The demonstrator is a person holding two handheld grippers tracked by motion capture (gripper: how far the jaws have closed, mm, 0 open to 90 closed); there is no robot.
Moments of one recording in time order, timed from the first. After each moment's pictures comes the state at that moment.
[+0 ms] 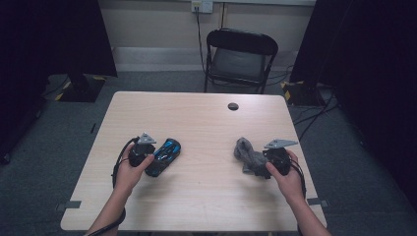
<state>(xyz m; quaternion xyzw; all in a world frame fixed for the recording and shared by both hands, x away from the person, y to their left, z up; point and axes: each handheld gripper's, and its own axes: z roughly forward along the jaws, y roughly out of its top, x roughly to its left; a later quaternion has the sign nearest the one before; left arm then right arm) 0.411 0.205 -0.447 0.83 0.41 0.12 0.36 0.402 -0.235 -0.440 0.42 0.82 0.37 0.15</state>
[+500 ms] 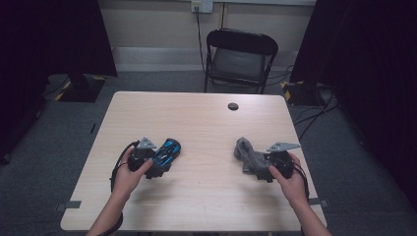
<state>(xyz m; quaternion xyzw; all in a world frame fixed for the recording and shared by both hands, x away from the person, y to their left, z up) 0.399 0.206 -0.449 0.83 0.40 0.12 0.36 0.393 -0.242 -0.442 0.41 0.82 0.38 0.14</state>
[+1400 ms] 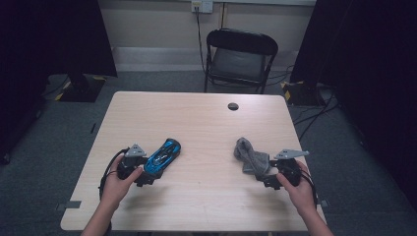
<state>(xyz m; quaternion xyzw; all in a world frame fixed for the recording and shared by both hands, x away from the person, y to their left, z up) 0.375 0.231 -0.454 0.83 0.40 0.11 0.37 0.376 -0.263 -0.452 0.41 0.82 0.37 0.13</state>
